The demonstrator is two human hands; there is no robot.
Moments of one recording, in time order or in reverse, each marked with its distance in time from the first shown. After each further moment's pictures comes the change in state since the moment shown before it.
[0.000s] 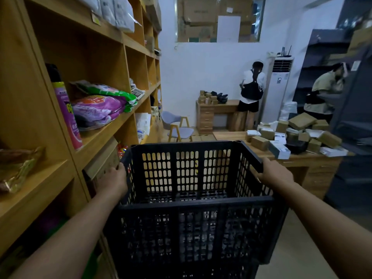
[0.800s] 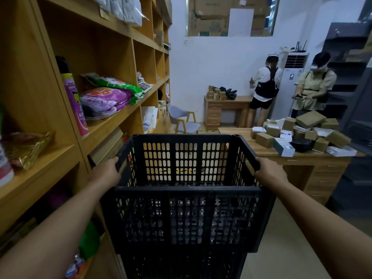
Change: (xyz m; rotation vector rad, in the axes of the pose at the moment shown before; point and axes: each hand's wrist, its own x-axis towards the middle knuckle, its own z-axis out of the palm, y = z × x) left_hand -0.042 -0.012 -0.006 -0.290 0.044 -0.146; right_hand -0.038 0.014 -0.016 0.199 -0.040 -0.083
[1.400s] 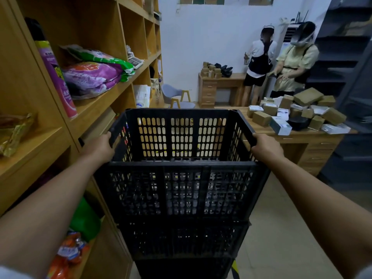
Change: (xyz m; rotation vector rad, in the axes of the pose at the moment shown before) left_hand 0.031 -0.003 -0.007 0.044 -0.001 0.098; right_hand 0.014 -0.028 0.013 0.009 0.036 0.065
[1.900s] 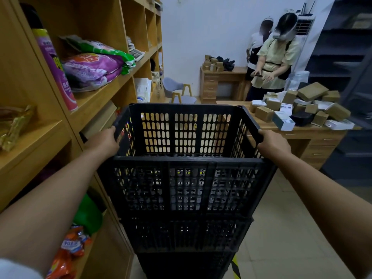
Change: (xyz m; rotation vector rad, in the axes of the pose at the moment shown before) left_hand 0.009 0.005 0.006 0.071 0.002 0.027; right_hand 0.001 0.001 0.003 -0.042 -0.010 -0.017
